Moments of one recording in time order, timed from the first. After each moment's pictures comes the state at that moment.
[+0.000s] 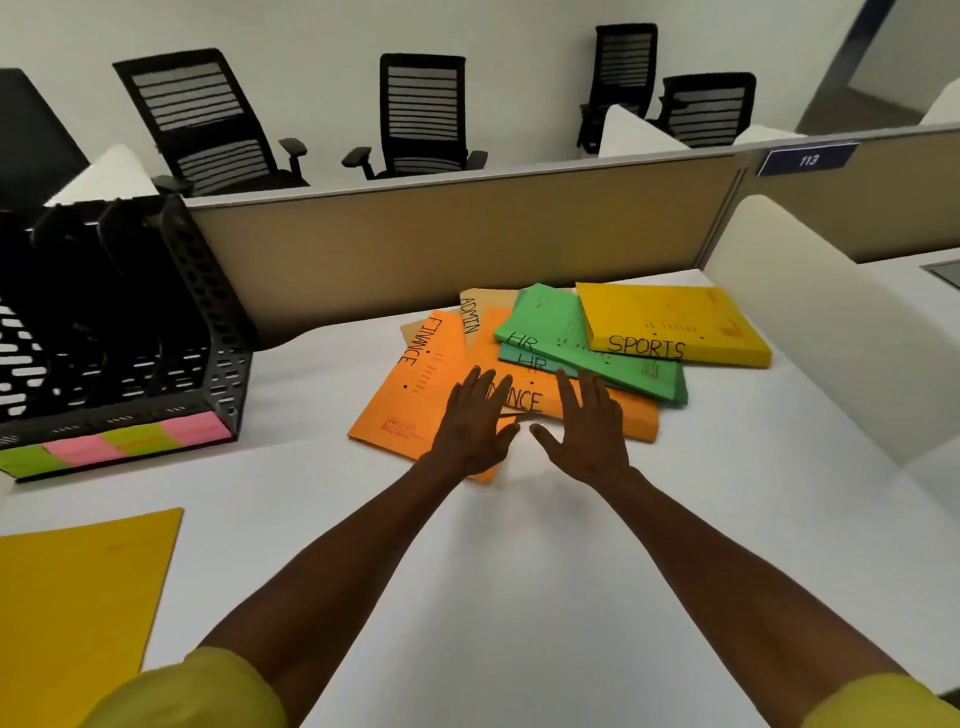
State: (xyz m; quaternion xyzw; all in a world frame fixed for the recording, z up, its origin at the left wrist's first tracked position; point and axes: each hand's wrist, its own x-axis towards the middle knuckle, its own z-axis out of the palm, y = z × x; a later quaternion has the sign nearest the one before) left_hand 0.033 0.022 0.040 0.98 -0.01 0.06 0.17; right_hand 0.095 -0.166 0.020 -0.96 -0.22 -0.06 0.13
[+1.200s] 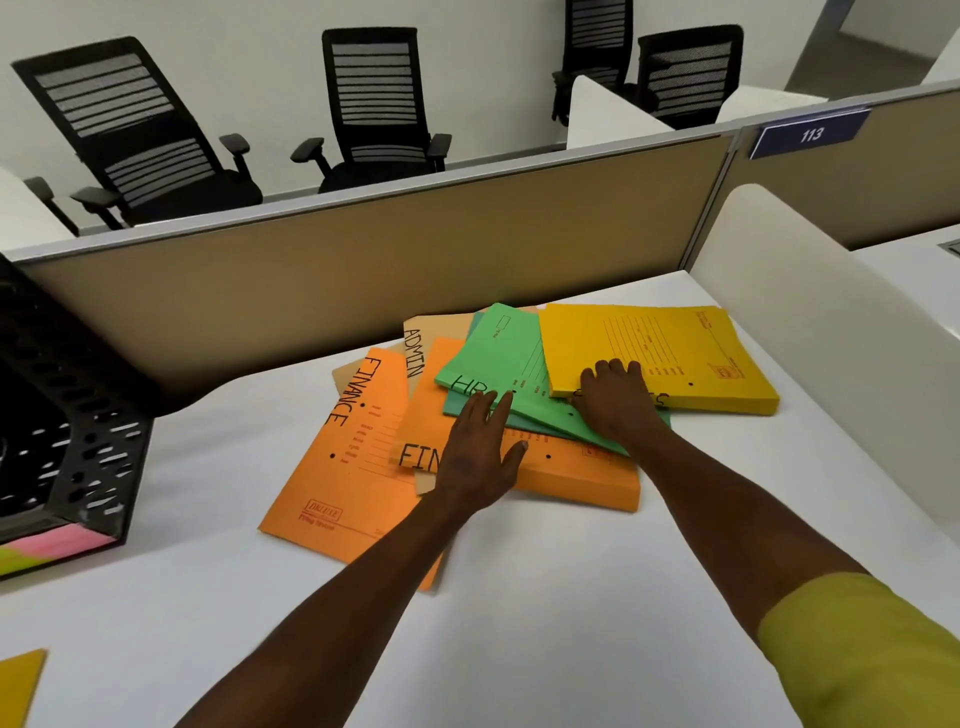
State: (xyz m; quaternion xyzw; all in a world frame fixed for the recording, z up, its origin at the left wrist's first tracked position) left_hand 0.170 -0.026 0.001 0.96 0.01 0.08 0.26; right_hand 0.323 -0.216 0.000 -0.97 -0.24 -0.01 -0.11
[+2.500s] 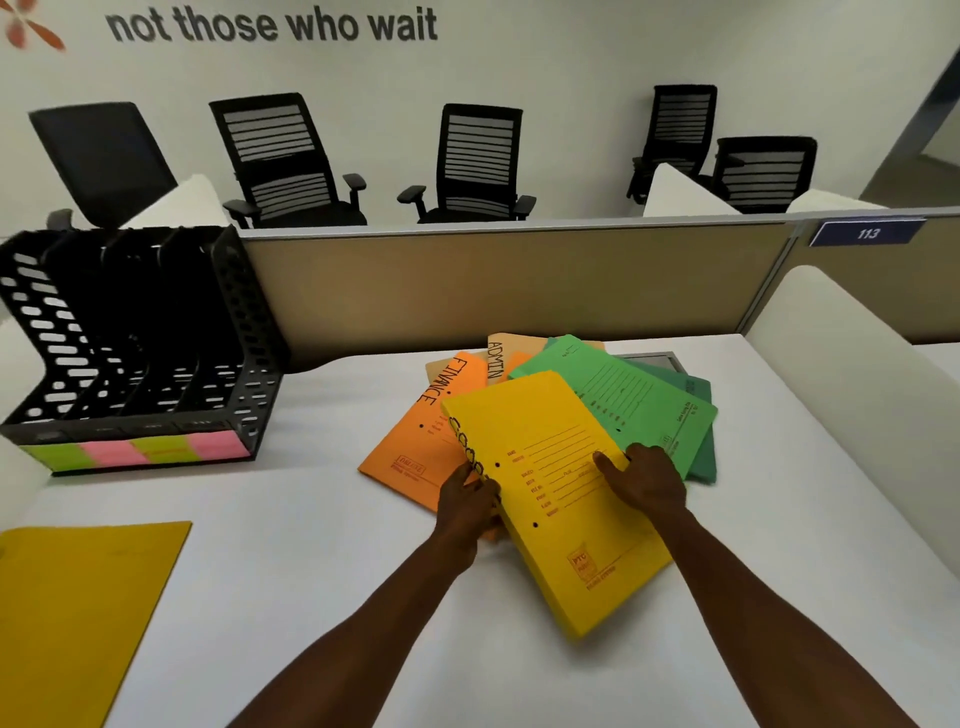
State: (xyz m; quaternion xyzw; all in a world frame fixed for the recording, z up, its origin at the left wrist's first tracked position) left_hand 0.011 -0.002 0.029 0.54 0.32 0.06 0.77; right_hand 0.177 -0.204 0.021 -0.97 -0.06 0.11 0.21
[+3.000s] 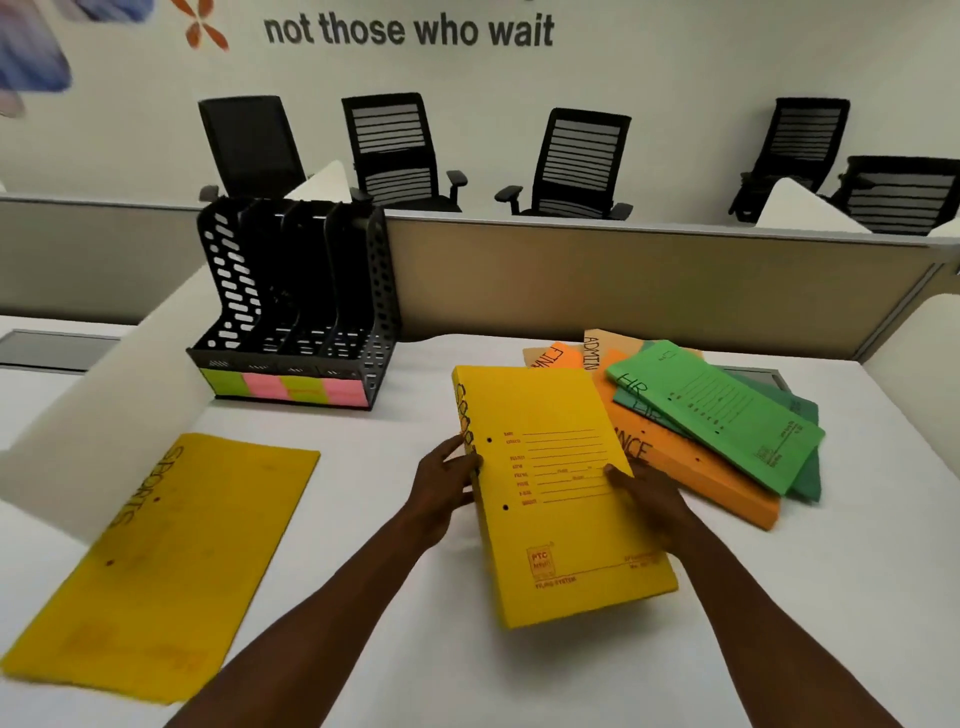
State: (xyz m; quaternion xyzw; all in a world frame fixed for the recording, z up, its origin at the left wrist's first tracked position) left_hand -0.120 0.104 0.059 0.55 0.32 0.12 0.76; right_hand 0.071 -0.128 0.041 -0.79 -0.05 0.33 0.51
